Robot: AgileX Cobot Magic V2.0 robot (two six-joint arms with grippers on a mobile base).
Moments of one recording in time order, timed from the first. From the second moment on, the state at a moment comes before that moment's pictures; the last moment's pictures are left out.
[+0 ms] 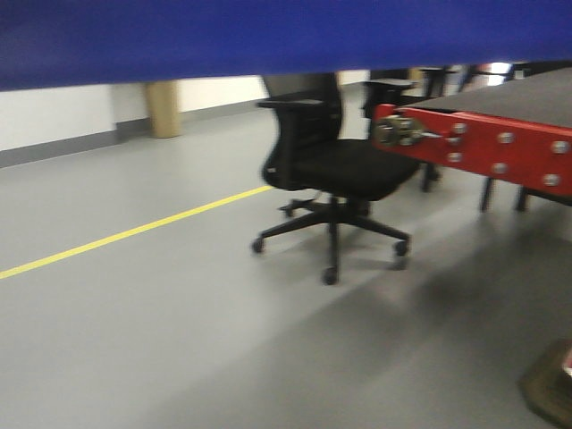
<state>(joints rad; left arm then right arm) 0.04 0.81 -1.30 -0.11 1.00 0.00 0.37 0.95 -1.50 0.01 1.12 0.20</state>
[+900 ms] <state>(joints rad) 0.04 0.81 -1.30 -0.11 1.00 0.00 0.37 0.95 -1.50 0.01 1.12 0.20</state>
